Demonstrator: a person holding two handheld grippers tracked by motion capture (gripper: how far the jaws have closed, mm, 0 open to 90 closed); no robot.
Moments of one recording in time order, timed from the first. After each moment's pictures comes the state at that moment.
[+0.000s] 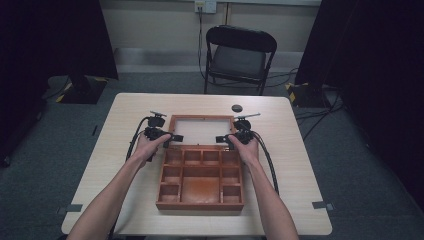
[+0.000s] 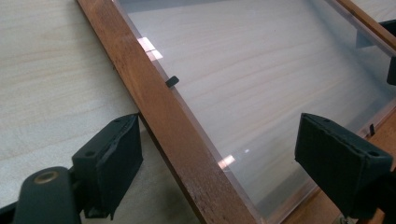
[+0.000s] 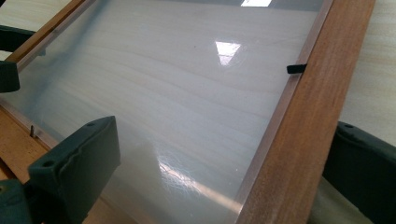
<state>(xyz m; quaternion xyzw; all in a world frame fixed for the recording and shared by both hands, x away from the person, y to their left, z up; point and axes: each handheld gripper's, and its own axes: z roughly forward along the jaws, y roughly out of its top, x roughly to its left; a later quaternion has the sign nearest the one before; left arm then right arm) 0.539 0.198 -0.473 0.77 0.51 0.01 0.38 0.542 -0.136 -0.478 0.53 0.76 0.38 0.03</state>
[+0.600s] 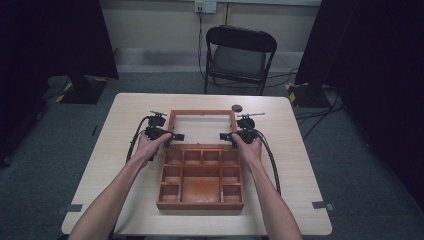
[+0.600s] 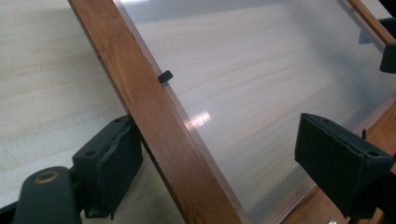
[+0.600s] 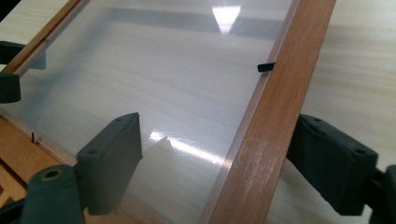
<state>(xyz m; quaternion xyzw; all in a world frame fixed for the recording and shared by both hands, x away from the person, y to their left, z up) 0.539 0.195 -0.470 0.77 0.50 0.02 0.40 0.534 -0.144 -0.463 0.53 0.75 0.39 0.08</state>
